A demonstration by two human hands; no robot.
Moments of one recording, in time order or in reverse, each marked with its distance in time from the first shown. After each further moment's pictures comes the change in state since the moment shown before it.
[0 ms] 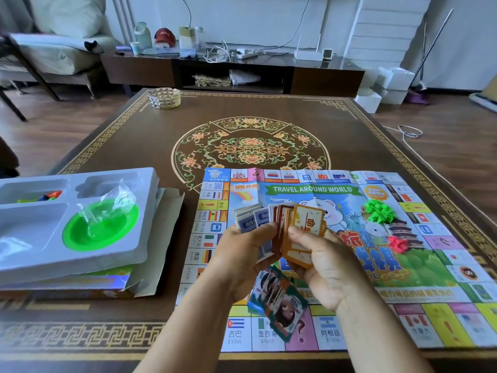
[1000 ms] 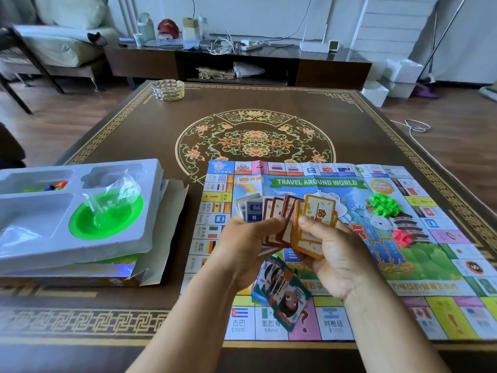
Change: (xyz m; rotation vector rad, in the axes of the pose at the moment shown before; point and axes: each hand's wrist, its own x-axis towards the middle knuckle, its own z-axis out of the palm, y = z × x) left_hand 0.001 0.002 -0.003 -0.012 0.021 -0.006; right_hand 0.002 -0.002 -0.006 -0.027 -0.002 -0.054
